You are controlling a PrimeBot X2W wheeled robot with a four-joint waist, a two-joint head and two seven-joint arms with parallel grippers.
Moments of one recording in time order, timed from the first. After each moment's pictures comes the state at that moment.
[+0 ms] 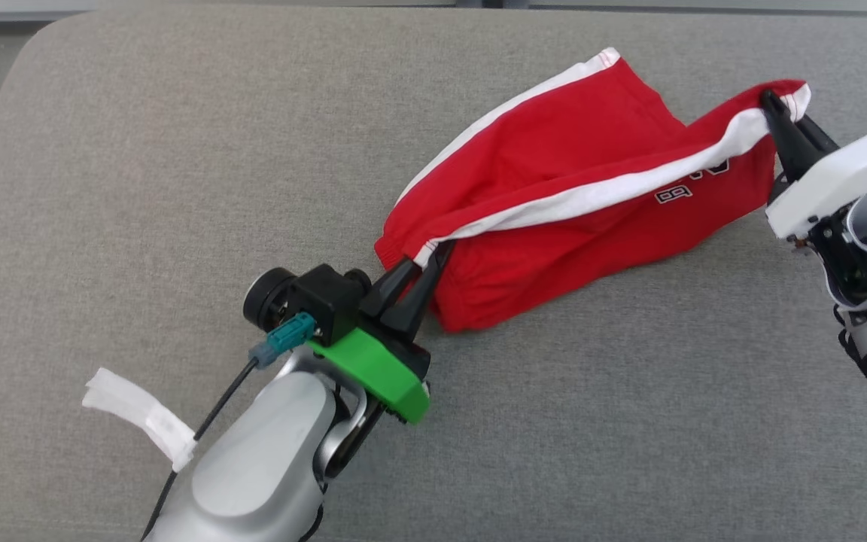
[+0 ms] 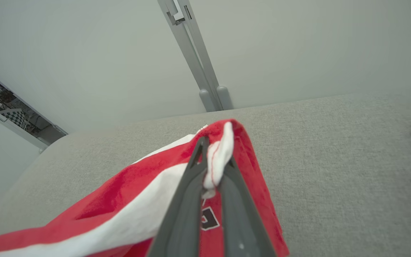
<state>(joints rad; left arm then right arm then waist) -0.54 0.15 -0.73 0.36 -0.53 -0.13 -0.26 -0.67 -0.42 0.24 0.45 0.79 0.13 0.08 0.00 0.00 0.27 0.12</state>
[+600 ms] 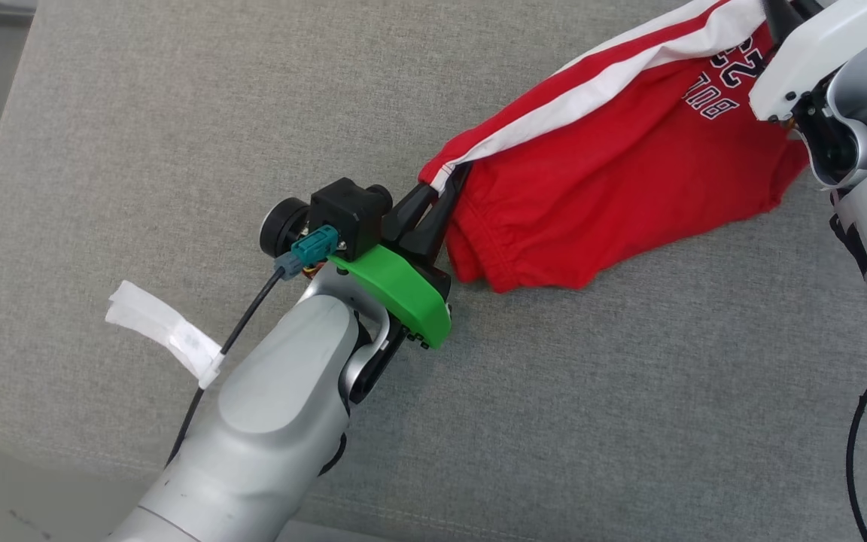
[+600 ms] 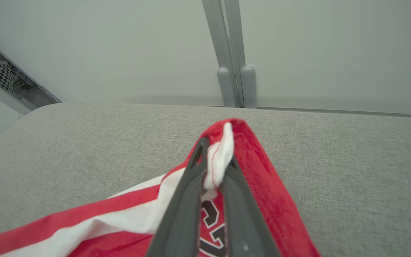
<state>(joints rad) -0.76 0.06 -0.73 0.57 -0.58 -0.13 -0.26 -1.10 -0.36 0.40 0.89 0.69 0.13 0.02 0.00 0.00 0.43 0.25</state>
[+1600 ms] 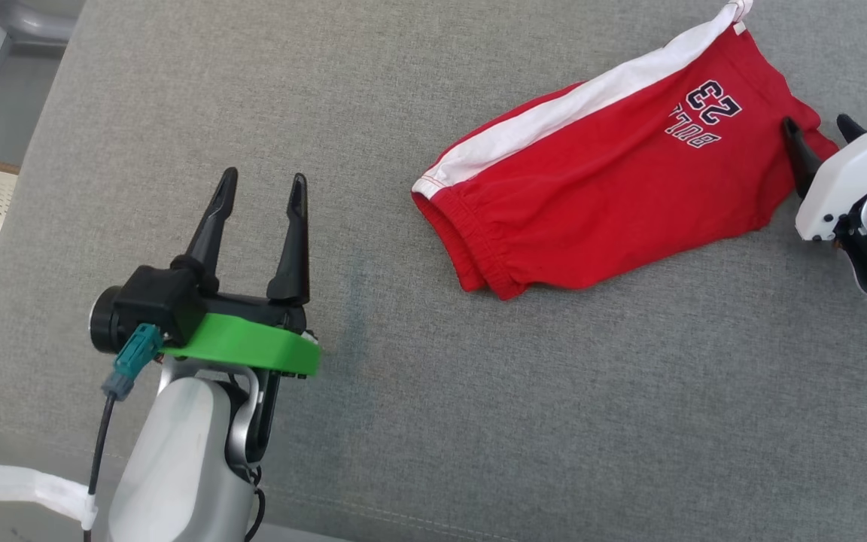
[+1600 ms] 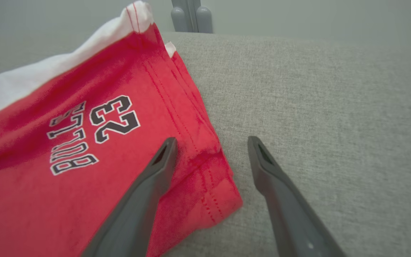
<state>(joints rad) -0.40 0.06 -0.23 0.24 -0.31 -0.08 -0.26 -0.97 -0.49 0.67 1.04 0.87 0.13 -0.08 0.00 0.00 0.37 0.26</state>
